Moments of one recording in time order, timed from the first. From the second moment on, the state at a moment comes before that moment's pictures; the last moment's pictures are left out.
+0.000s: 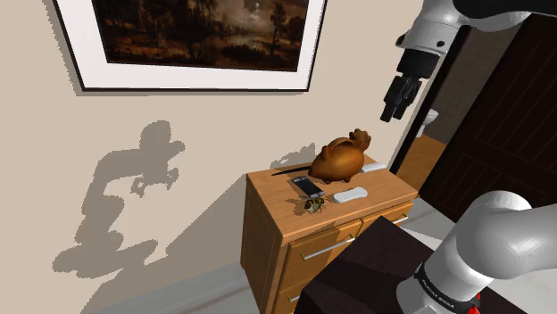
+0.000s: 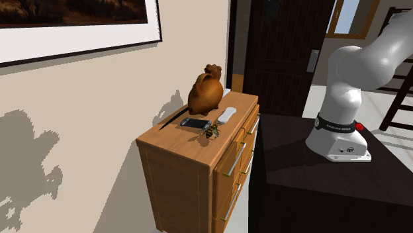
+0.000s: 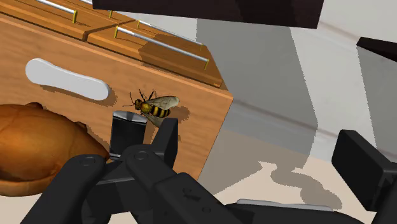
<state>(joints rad) -0.02 -0.80 -0.06 -2.28 0.07 1.47 -0.10</state>
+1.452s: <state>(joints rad) -0.02 -0.45 -0.10 -2.67 -0.06 2.27 -0.28</state>
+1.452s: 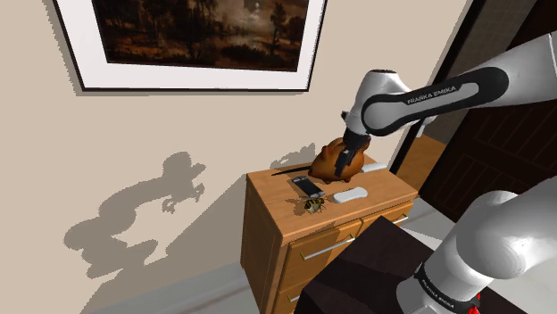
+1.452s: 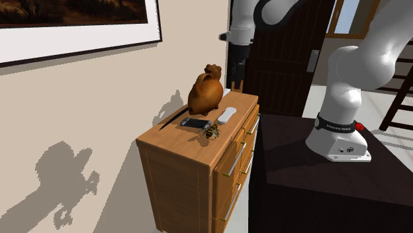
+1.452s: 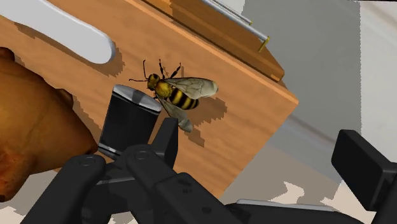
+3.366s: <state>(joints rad) -0.01 0.61 -0.17 -2.31 -0.26 3.07 -0.30</state>
